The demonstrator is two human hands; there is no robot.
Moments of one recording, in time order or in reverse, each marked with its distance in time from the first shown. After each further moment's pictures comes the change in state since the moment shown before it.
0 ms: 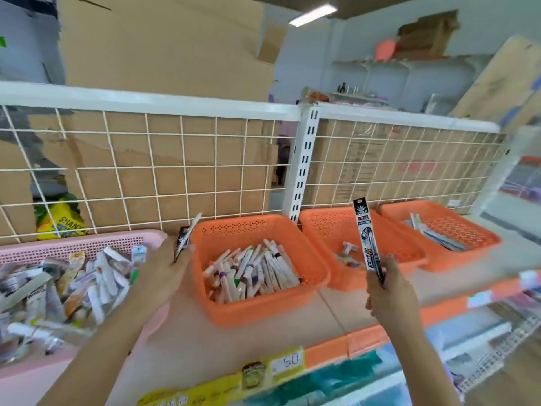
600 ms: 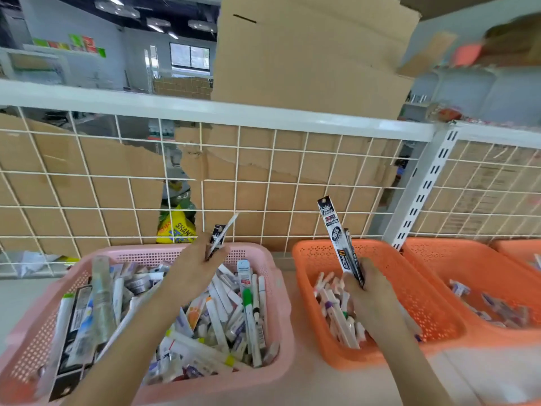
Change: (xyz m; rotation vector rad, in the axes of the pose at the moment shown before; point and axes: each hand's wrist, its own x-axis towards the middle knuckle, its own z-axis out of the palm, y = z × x) left_hand 0.060 -0.092 -0.115 0.026 0.004 0.072; right_hand -0.022 -0.170 0.149 0.139 -0.296 -0.215
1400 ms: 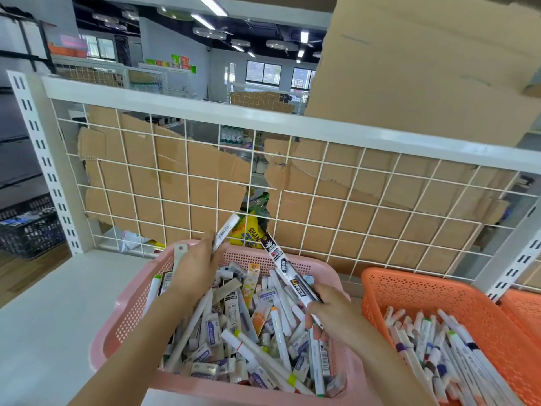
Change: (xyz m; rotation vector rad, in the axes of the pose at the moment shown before) left_hand -0.009 -0.082 -0.059 0.197 0.294 -0.099; right_hand 0.008 -0.085 0.104 0.074 -0.770 -0.004
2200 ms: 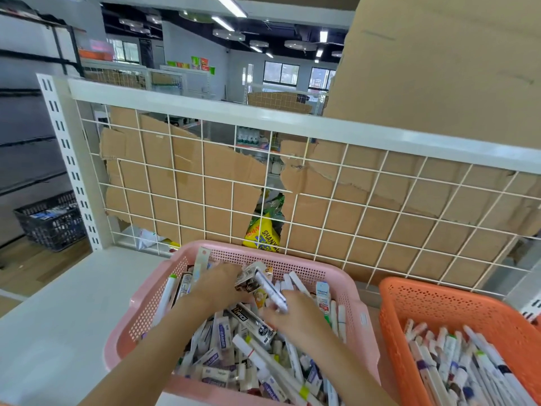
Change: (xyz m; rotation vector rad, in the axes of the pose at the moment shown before) left_hand 0.000 -0.005 0.014 0.393 -0.488 -0.075; right_hand 0.027 -0.026 0.056 -0.228 -0.005 -0.194
